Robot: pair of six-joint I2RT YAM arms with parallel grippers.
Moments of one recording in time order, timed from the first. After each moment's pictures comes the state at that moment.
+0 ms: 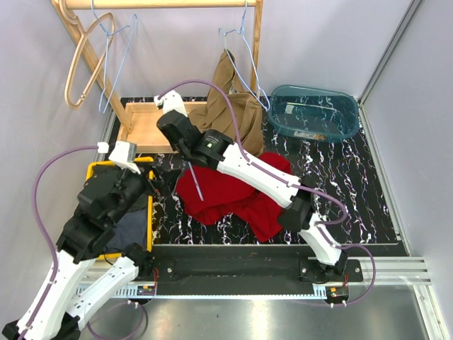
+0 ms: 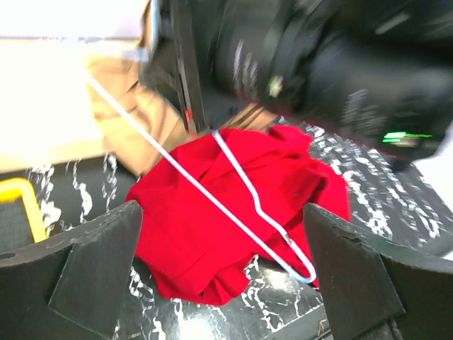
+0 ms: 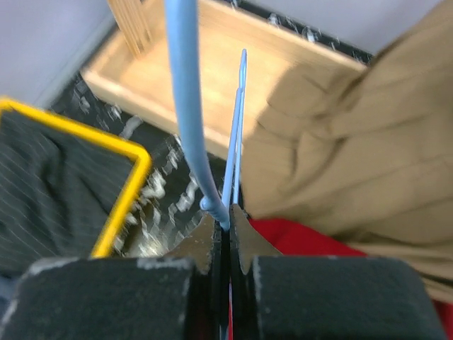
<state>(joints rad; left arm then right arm) -0.53 0.55 0.96 -0.57 -0.06 -0.32 1.10 2.25 2.51 -0.70 0.59 0.24</state>
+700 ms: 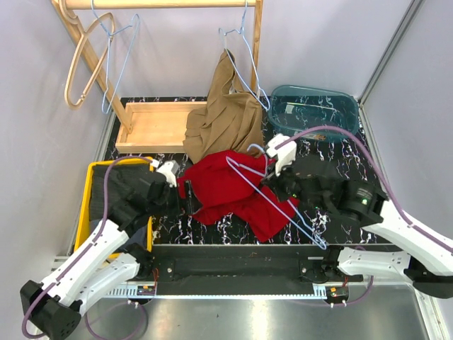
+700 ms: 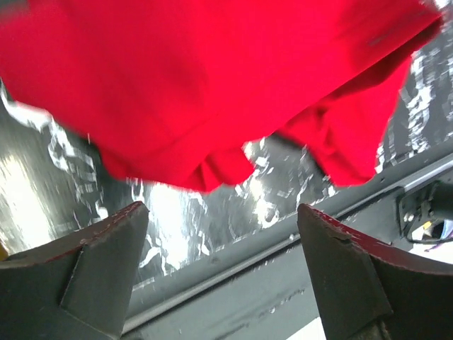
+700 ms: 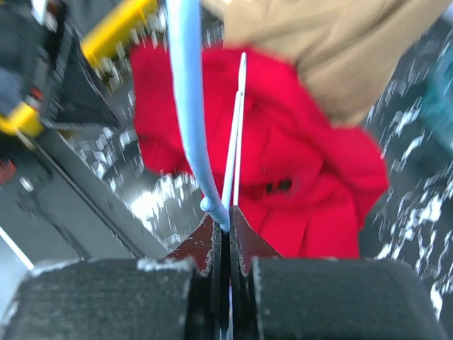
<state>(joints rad) -0.54 0.74 0.66 -0.62 0.15 -0.54 1.08 1.00 1.33 -0.77 0.29 0.13</state>
